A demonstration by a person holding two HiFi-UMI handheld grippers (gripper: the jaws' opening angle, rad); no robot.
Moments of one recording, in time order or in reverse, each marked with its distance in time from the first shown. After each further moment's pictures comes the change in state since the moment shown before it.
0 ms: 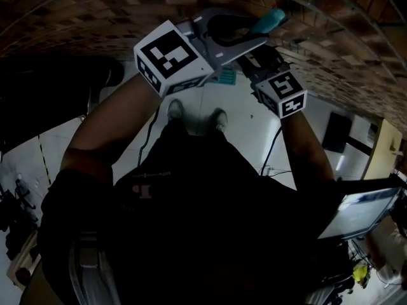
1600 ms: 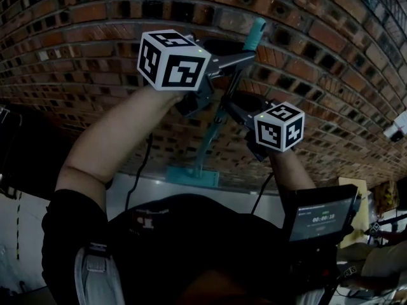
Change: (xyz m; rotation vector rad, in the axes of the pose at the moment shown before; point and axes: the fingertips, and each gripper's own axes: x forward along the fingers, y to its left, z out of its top) left arm -0.032 -0.053 0.326 0.058 -0.146 -0.033; right arm -0.163 0.039 0.280 -0.052 -0.173 -0.038
